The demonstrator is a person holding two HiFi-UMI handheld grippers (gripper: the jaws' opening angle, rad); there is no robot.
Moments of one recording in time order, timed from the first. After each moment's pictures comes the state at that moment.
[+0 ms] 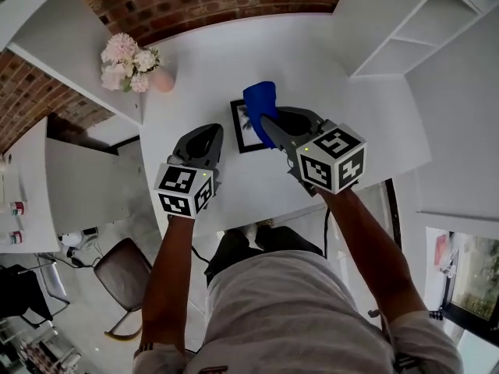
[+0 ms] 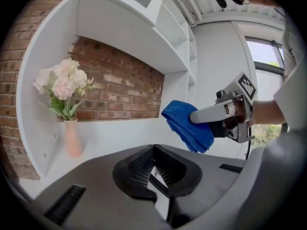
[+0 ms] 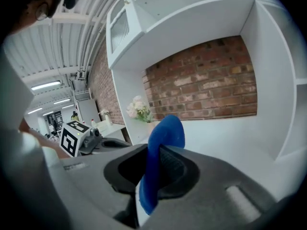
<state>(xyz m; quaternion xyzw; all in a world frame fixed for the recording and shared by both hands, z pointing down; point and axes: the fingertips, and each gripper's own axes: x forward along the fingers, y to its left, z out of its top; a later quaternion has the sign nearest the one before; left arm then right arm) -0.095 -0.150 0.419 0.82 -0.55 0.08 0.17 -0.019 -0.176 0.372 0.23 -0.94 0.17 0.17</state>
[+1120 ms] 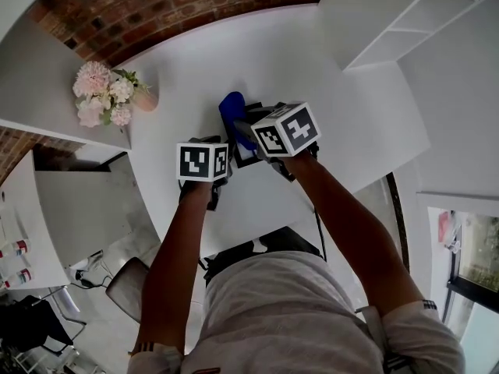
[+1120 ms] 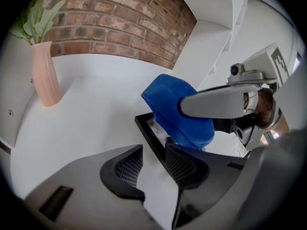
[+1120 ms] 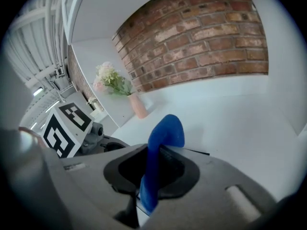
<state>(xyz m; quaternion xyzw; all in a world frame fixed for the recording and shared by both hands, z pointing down) -0.080 -0.195 0.551 0.74 -0.46 0.25 0.42 -0.072 -0.233 0.490 0.22 -0.88 0.29 0.30</state>
